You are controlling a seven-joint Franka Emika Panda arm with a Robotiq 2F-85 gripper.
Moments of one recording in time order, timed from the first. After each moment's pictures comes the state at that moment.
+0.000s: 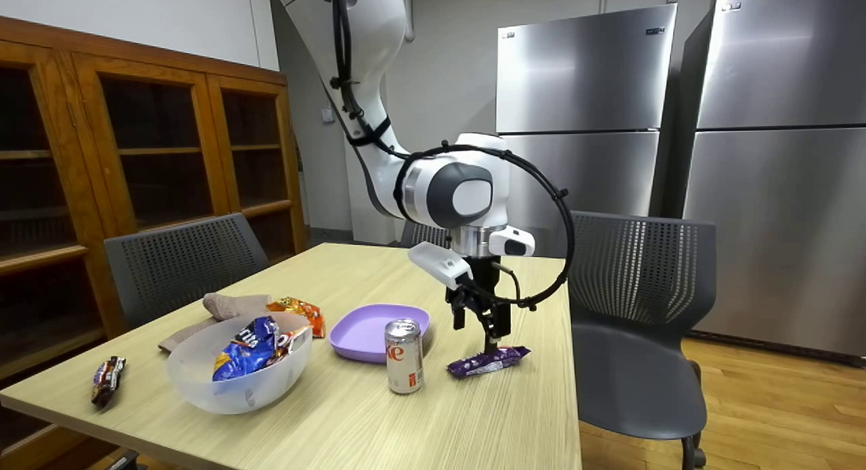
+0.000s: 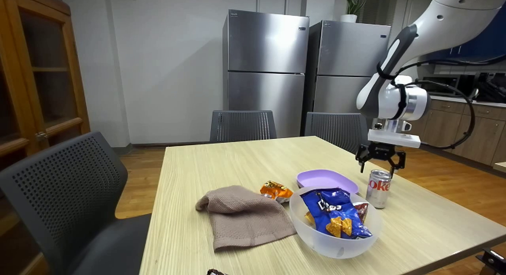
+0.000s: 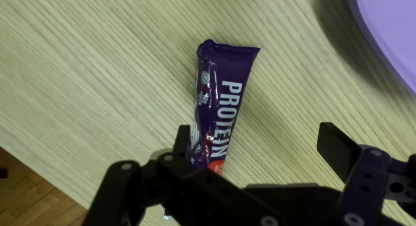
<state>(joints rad) -0.24 0.64 -0.19 -1.97 0.24 2.58 0.14</state>
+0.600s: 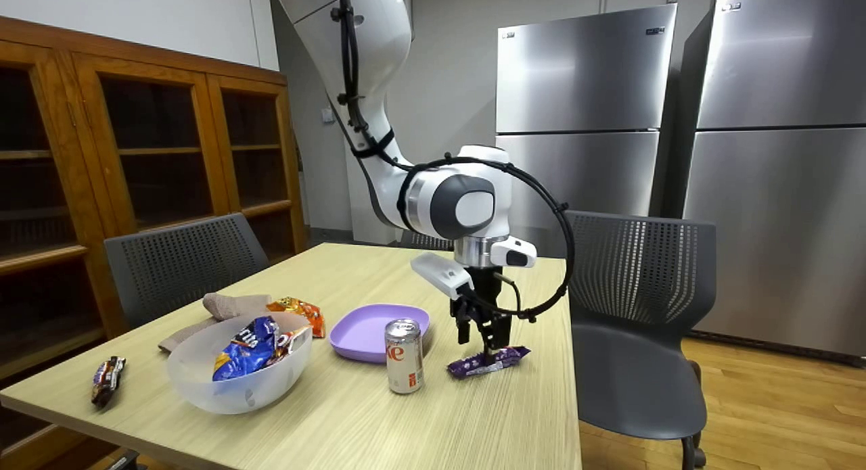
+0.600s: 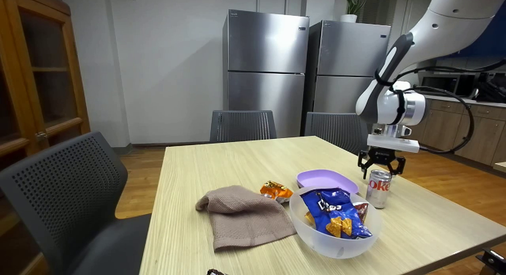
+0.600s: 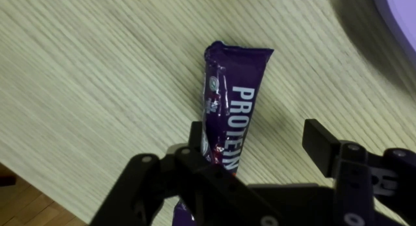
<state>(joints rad) -0.24 0.69 -0.19 -1.95 0.24 2.58 0.16</state>
